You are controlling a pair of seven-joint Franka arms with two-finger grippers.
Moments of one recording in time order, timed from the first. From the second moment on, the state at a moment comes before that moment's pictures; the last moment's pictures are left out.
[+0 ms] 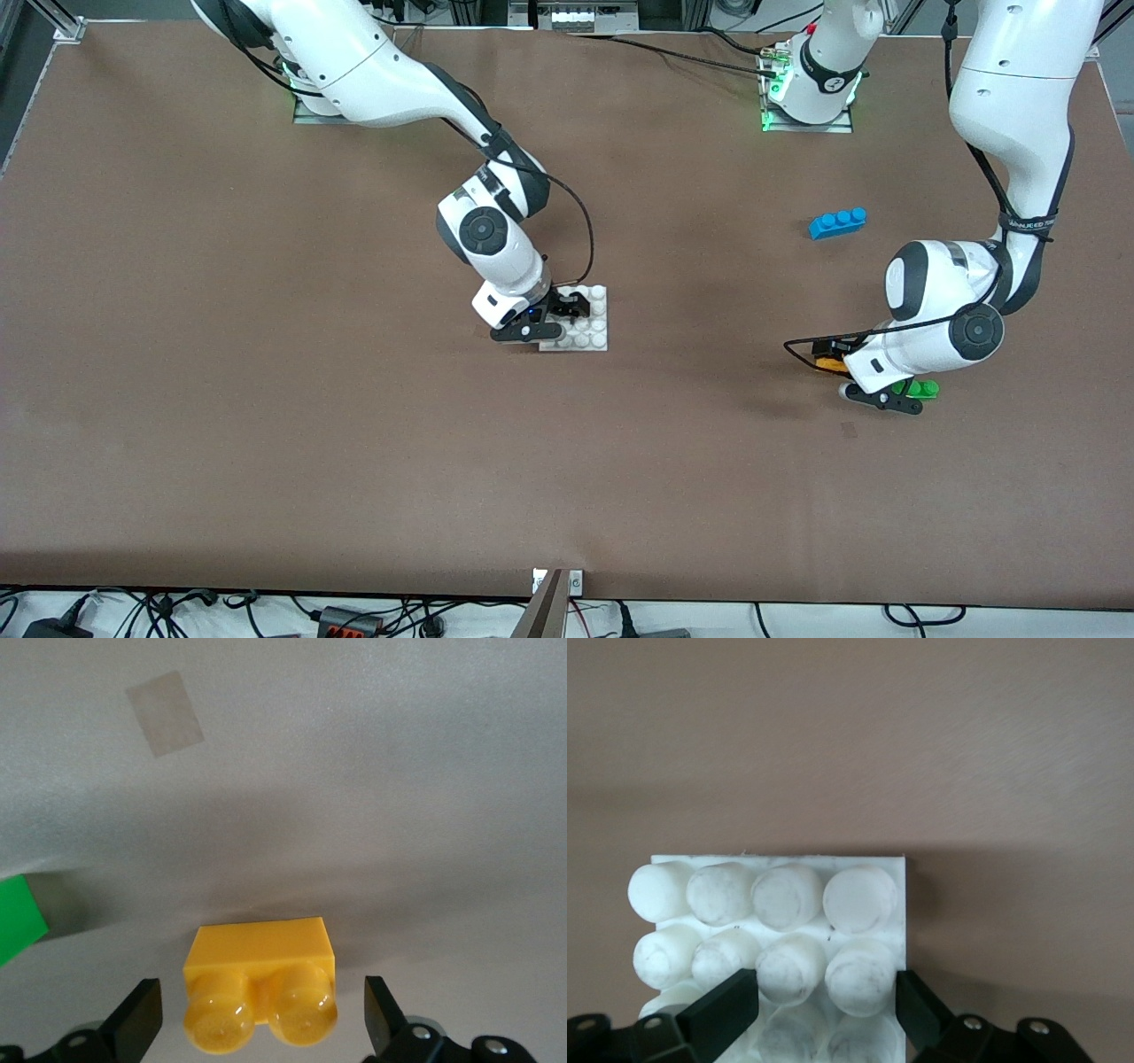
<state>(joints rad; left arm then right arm) 0.03 0.59 -0.05 -1.84 -0.02 2.29 0.20 0.59 0.81 0.18 -1.63 0.04 2.64 0.68</state>
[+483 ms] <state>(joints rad) 0.03 0.59 -0.05 -1.84 -0.02 2.29 0.20 0.63 0.83 0.18 -1.60 0.04 2.64 0.72</state>
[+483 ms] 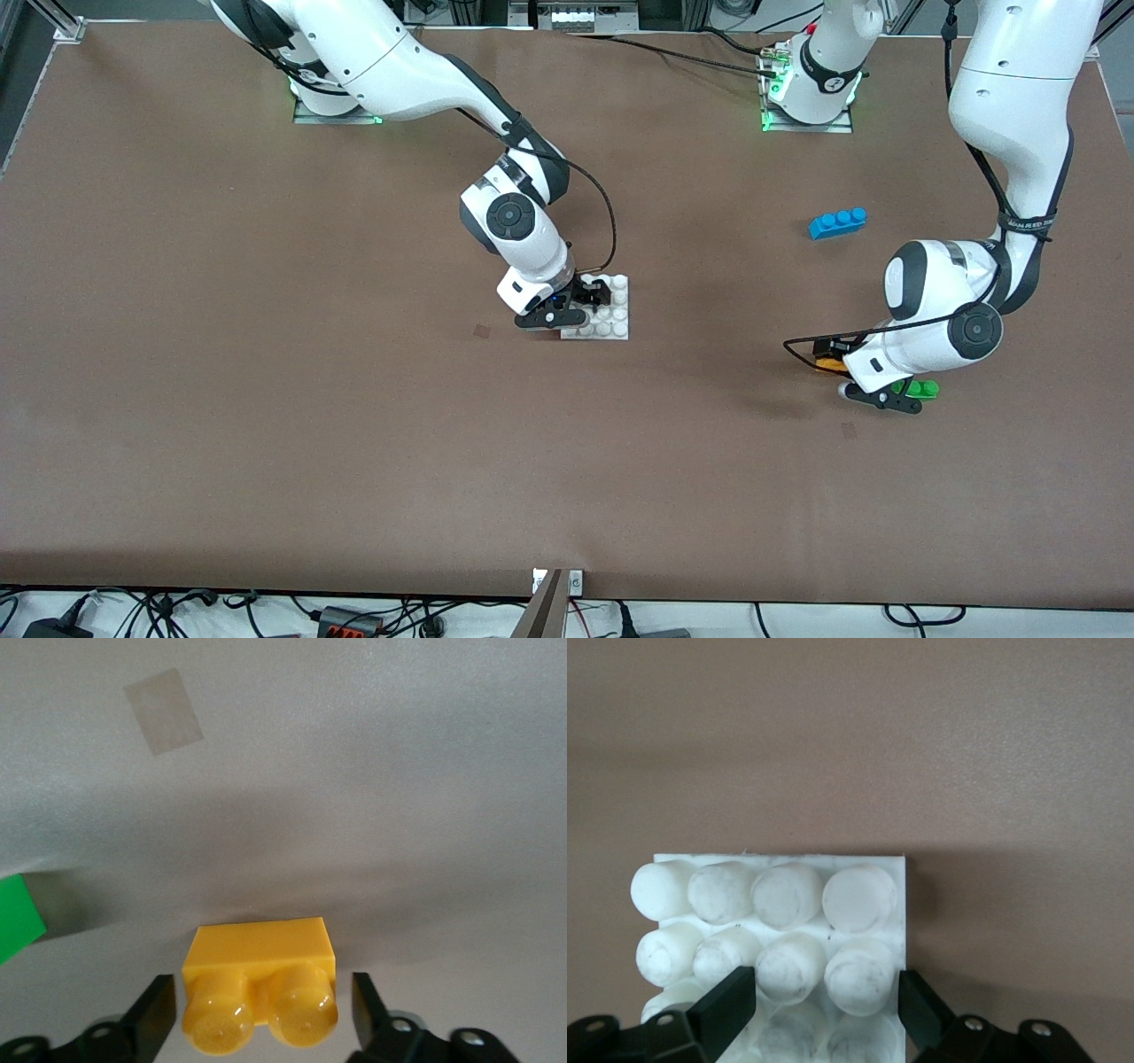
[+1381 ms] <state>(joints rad) 0.03 0.59 -0.06 -1.85 -0.02 2.29 0.20 0.38 0.48 0.16 -1.54 0.04 2.00 0.43</state>
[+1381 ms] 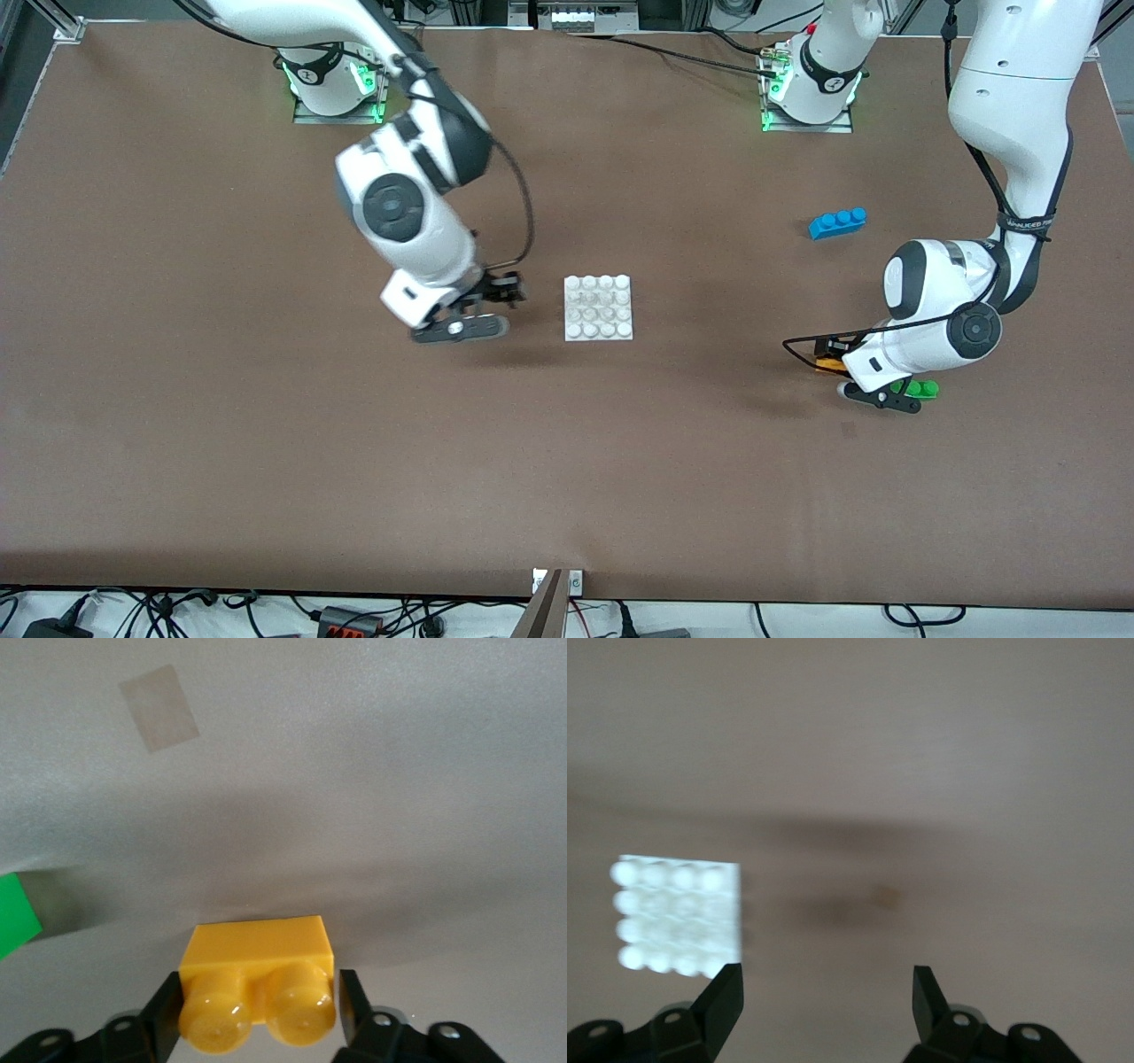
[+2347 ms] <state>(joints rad) 0.03 0.57 -0.07 -1.85 -0.02 2.28 0.20 -0.07 0.09 0.15 -1.61 0.00 1.57 -0.10</state>
